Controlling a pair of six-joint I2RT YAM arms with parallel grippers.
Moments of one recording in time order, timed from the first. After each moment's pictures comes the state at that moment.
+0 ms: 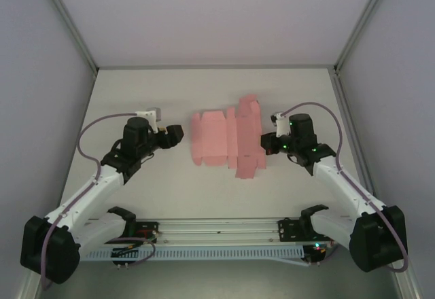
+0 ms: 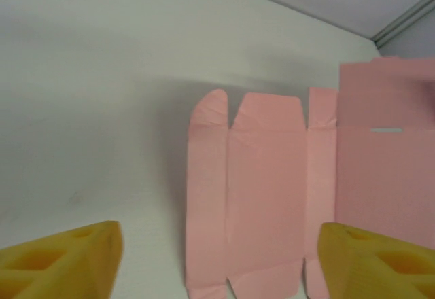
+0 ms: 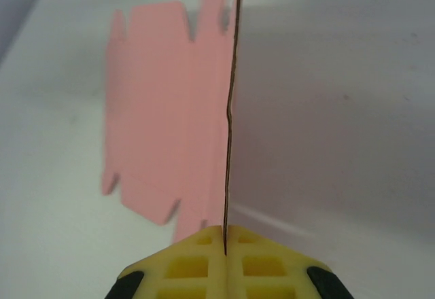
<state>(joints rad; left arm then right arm) -0.44 0.98 0.63 -0.16 0.10 -0.52 0.32 1.07 0.67 -0.34 -0.40 0.21</state>
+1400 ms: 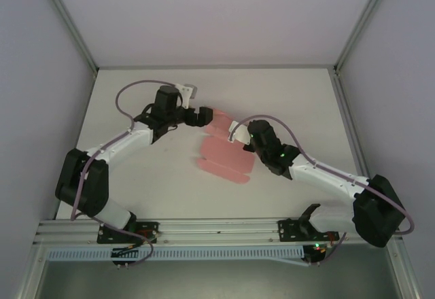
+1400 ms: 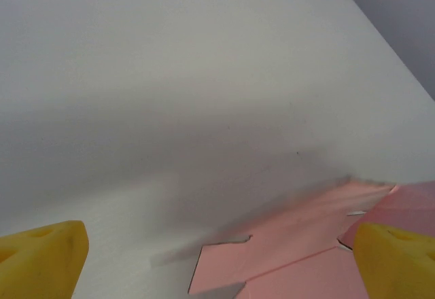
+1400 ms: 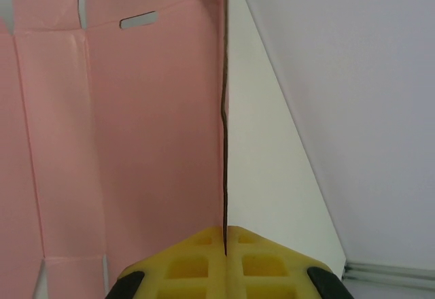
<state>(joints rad) -0.52 1.55 1.06 -0.10 0.25 -0.26 0.77 1.23 0.72 -0.06 0.42 -0.76</state>
